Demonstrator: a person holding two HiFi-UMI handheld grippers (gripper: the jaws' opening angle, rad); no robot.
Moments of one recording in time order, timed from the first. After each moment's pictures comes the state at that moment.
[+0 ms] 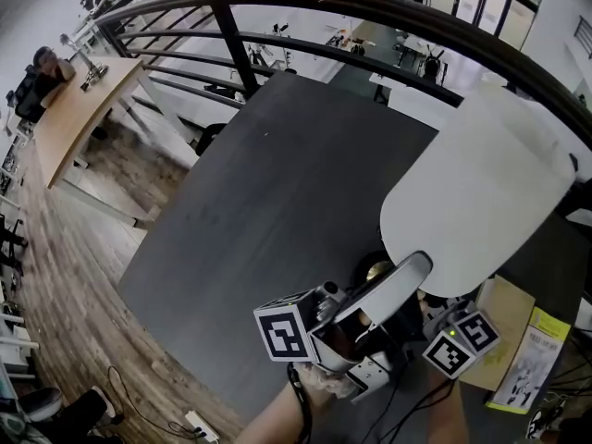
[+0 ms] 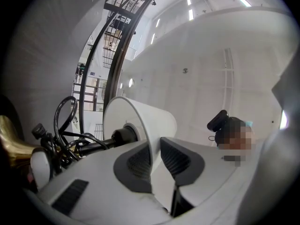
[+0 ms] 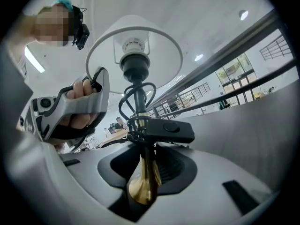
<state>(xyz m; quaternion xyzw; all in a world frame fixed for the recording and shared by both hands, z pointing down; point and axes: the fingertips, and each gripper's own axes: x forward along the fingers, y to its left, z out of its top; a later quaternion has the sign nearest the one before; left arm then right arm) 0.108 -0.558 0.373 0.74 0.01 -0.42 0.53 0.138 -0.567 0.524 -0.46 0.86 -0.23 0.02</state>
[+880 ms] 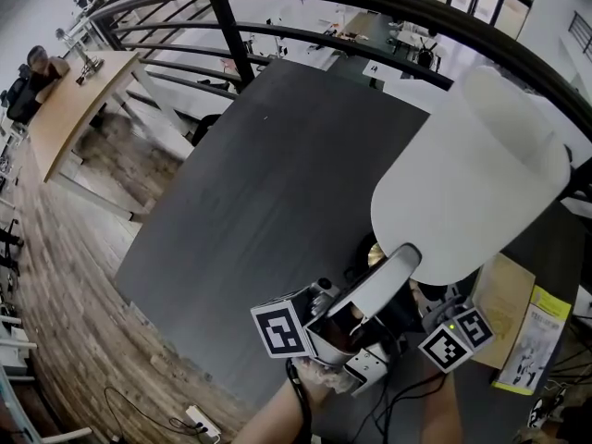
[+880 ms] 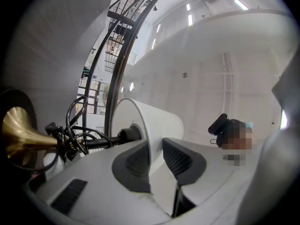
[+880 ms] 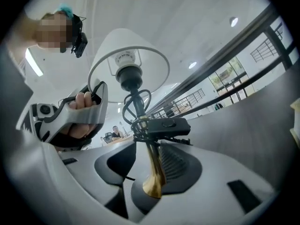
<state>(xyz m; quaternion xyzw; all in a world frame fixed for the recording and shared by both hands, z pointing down) 0.087 -0.530 0.389 0.72 -0.01 -0.43 0.54 0.134 -0.539 0.527 -0.49 0.84 -0.23 0.08</state>
